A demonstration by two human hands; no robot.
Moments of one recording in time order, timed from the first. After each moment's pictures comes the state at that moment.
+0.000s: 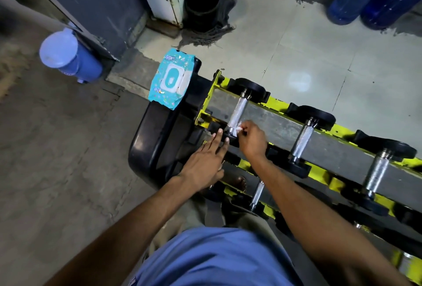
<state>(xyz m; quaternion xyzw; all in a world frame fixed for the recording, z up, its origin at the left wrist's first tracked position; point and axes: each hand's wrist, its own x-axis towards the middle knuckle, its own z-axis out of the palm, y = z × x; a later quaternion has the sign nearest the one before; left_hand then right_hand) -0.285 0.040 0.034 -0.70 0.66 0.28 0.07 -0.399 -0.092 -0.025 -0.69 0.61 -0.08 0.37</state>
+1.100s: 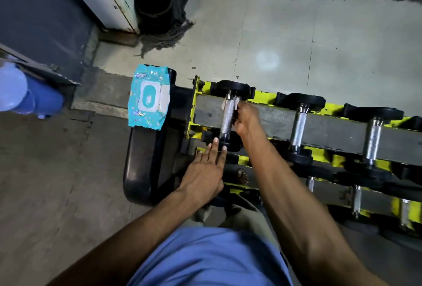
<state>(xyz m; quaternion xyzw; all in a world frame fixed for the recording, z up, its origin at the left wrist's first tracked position) -0.258 0.024 0.039 -0.61 0.73 0.25 0.17 -0.342 -0.167 -0.017 -0.05 0.61 -0.37 0.70</state>
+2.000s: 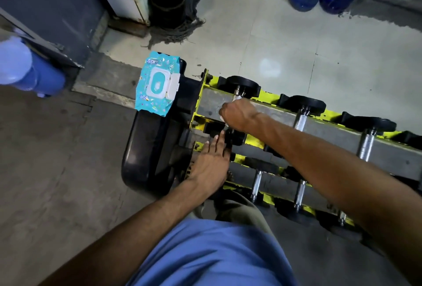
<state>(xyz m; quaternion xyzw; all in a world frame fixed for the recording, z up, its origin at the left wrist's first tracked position) -0.278 0.027 0.033 -0.64 0.73 0.20 0.17 -0.343 -0.157 0.030 -0.93 0.24 0.28 -0.03</state>
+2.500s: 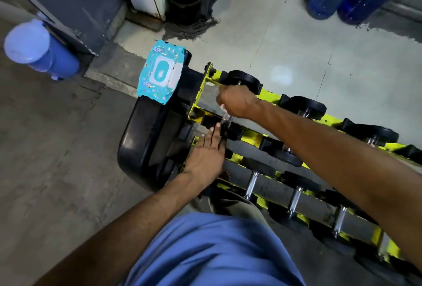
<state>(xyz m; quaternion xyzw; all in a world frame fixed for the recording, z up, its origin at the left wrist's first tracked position) -0.300 0.035 0.021 -0.69 0.68 0.19 0.15 -0.345 -0.171 0.043 -0.96 0.21 0.19 0.04</state>
